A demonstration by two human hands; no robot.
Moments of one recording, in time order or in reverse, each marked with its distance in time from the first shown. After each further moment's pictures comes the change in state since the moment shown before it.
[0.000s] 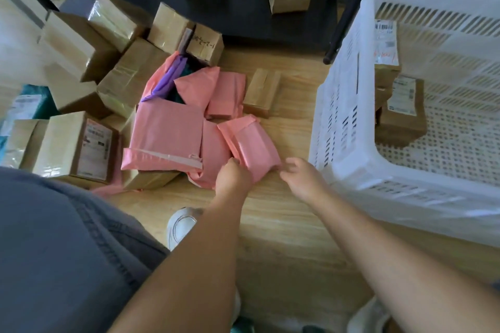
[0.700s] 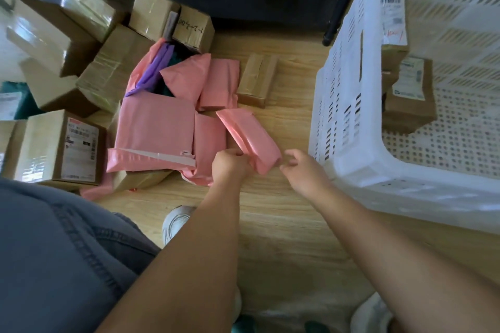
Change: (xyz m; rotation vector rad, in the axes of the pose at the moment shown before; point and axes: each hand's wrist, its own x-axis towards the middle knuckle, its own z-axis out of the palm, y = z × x) left_hand 0.015 0.014 0.005 -0.308 -0.005 -0.097; right_hand 0.014 0.011 -0.002 -0.079 -0.016 -0.020
